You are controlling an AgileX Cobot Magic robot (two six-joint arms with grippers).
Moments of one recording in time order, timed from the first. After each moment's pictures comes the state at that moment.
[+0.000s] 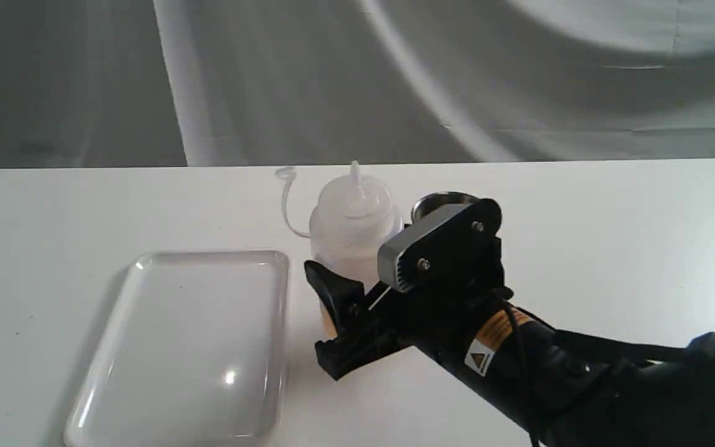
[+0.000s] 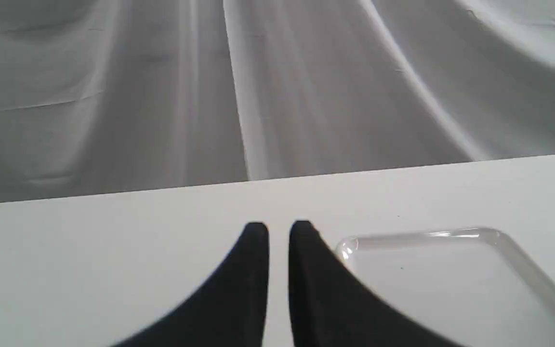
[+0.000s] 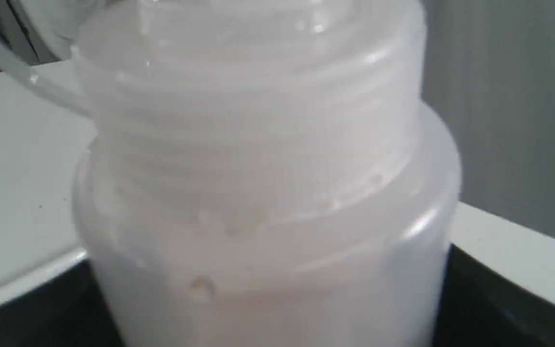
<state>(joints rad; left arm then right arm) 0.03 0.00 0.00 0.04 0.13 0.04 0.55 1.78 -0.66 0.02 -0.91 -0.09</state>
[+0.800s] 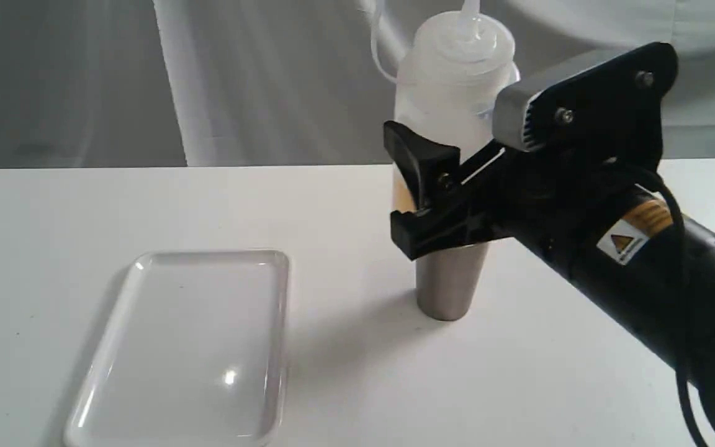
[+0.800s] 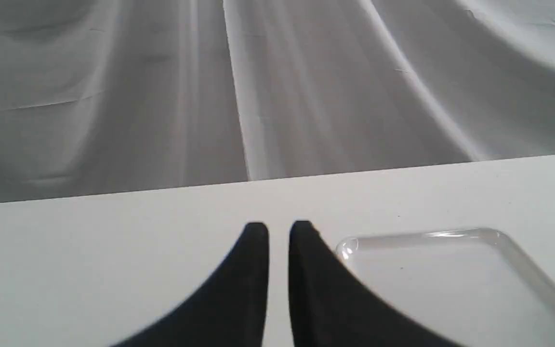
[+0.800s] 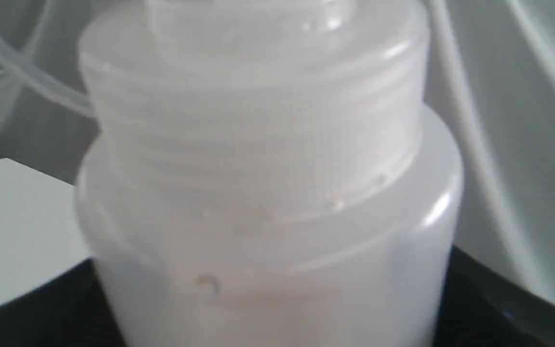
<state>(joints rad) 0.03 0.00 0.00 0.04 0.13 0.04 0.55 1.37 -0.66 0.32 -0.67 -0.38</state>
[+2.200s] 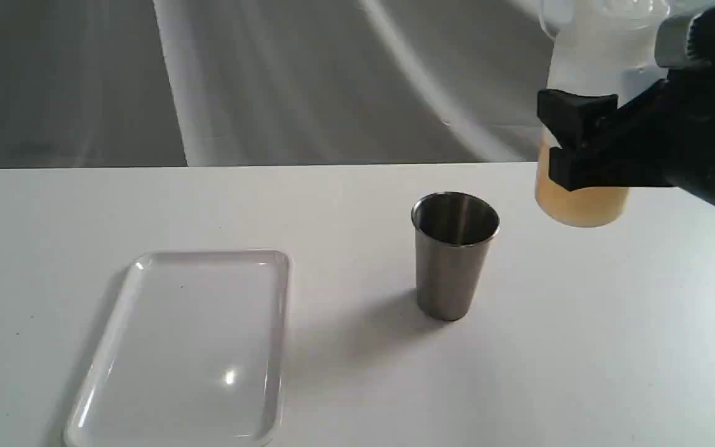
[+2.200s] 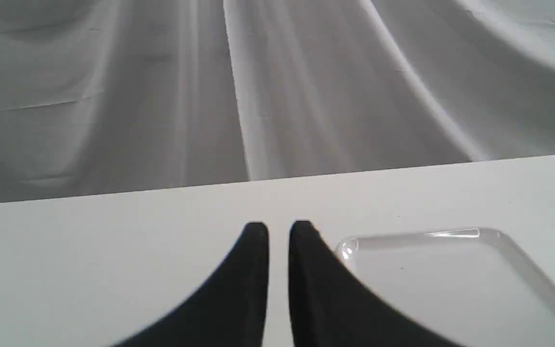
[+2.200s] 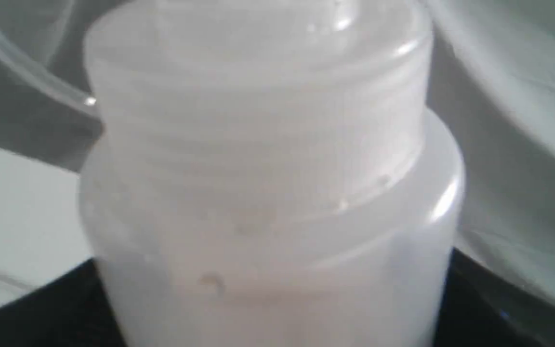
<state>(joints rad) 0.03 0.00 0.00 0.04 0.13 0.04 0.13 1.26 -0.74 -0.16 -0.28 -0.01</state>
